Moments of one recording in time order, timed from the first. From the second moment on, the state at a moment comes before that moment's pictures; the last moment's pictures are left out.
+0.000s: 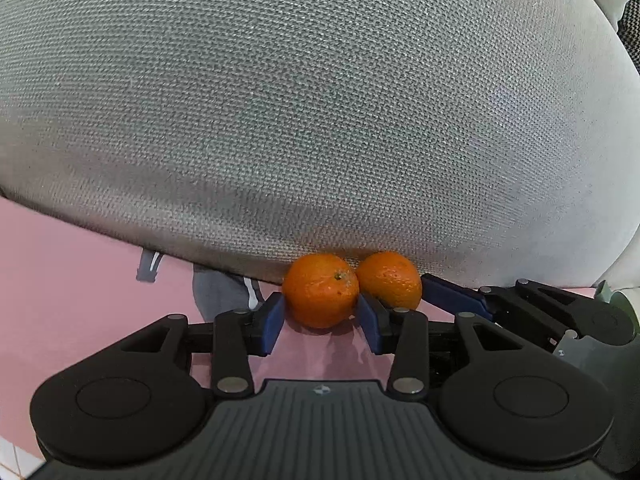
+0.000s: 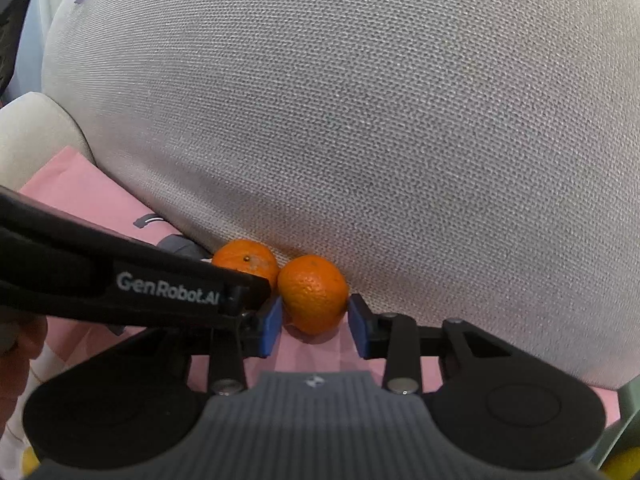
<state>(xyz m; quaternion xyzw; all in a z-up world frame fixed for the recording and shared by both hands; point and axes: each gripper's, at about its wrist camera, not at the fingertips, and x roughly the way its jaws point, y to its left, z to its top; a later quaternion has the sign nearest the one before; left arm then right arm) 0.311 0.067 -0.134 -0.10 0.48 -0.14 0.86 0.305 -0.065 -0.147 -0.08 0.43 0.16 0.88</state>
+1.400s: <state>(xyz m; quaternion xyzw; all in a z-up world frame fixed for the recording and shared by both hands) 0.314 0.046 -0.147 -0.09 0.47 -0.15 0.86 0.289 -0.077 -0.158 -0.07 0.43 0.16 0.89</state>
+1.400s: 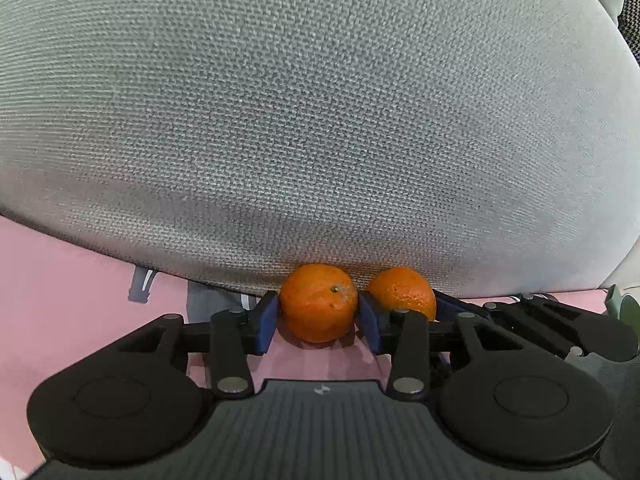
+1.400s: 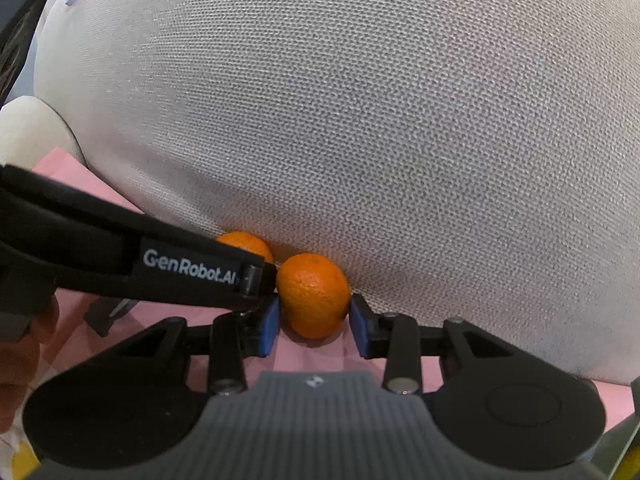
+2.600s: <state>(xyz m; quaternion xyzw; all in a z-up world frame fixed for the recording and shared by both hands) 0.142 -0.015 -0.005 -0.04 0.42 -0.20 0.88 0.125 -0.174 -0.015 -0.07 0.38 0.14 0.91</state>
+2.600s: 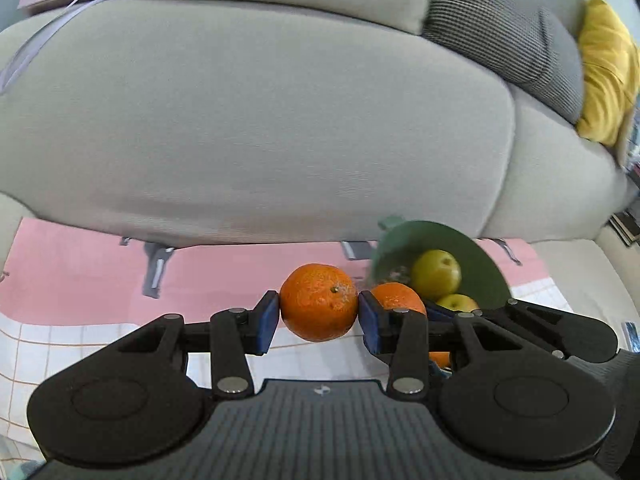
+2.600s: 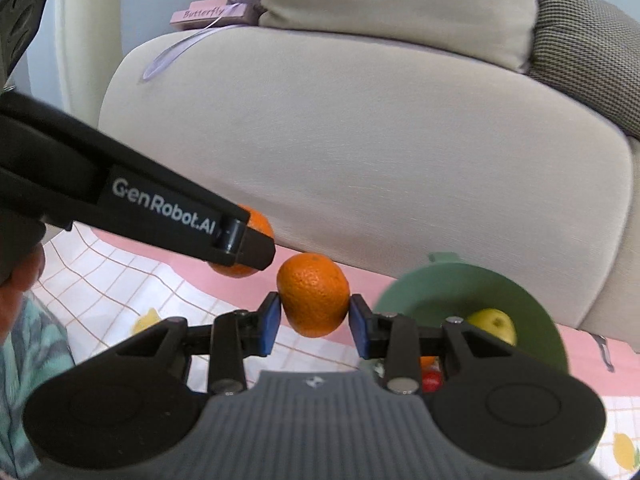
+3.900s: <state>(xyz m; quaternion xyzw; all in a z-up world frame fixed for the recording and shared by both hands) 0.171 -0.150 -0.050 0.11 0.48 -0.29 0.82 0.144 -0.263 -0.045 -0.17 0.43 0.12 0.88</state>
